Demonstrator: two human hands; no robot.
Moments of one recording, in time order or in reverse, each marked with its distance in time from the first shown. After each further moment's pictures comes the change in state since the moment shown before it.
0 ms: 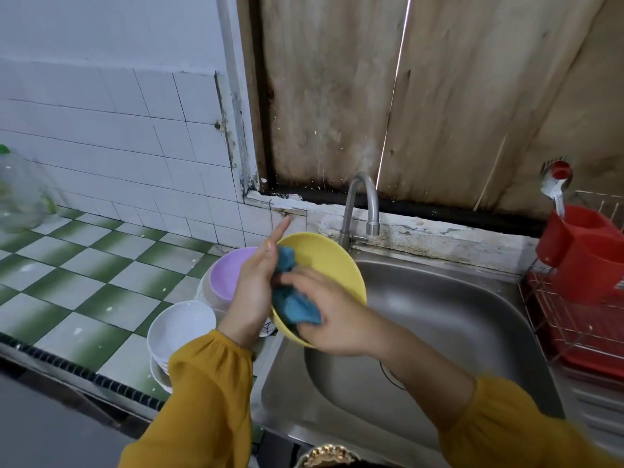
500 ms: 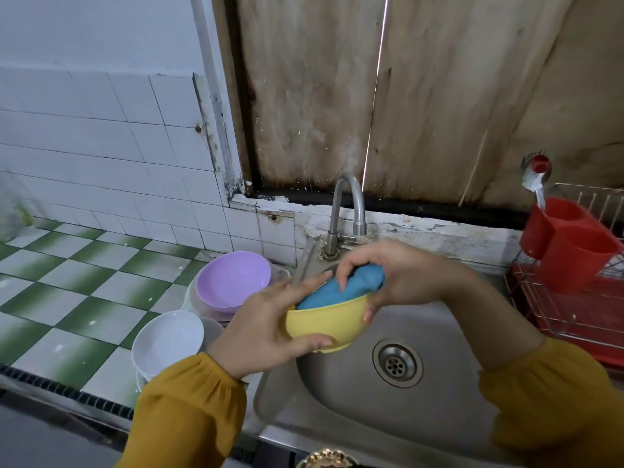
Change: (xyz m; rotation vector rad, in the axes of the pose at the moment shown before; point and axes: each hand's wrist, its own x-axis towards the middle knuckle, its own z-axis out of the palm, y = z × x) left_hand -0.017 -0.016 -0.009 0.758 -0.432 0.335; right_hand -0.022 0.018 -0.104 0.006 -0.224 0.075
